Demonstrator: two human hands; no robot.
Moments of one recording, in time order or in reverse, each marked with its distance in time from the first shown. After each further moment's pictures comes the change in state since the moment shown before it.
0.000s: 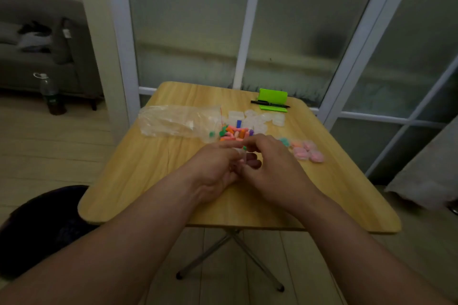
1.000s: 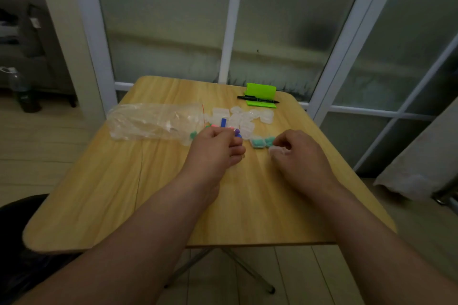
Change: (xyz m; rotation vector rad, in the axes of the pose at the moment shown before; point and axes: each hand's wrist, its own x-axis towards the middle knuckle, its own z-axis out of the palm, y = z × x) left_hand 0.026 0.002 0.038 0.085 0.269 0.172; right_hand 0.024 0.097 -0.019 -0.133 0.132 0.313
